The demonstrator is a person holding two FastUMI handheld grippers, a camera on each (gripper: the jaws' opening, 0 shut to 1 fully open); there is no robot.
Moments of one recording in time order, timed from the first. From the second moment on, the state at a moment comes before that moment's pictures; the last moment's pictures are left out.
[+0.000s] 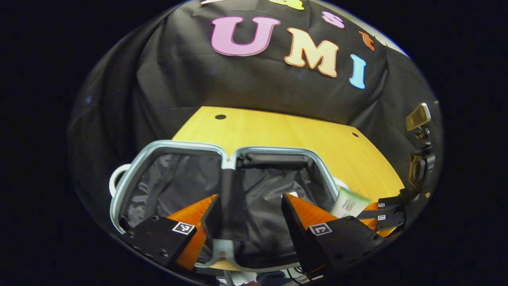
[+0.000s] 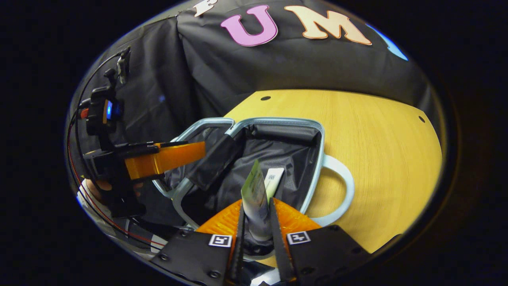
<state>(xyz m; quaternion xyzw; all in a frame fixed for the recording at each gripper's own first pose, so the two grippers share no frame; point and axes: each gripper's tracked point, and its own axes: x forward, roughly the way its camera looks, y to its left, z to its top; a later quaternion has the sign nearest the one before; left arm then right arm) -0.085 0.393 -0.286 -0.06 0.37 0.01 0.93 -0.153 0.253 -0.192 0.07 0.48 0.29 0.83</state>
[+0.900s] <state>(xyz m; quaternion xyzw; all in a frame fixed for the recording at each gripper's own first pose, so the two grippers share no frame) -0.101 0.684 -0.327 -0.06 0.44 0.21 0.87 -0.057 0.114 -0.100 0.00 0.30 0.09 0.95</state>
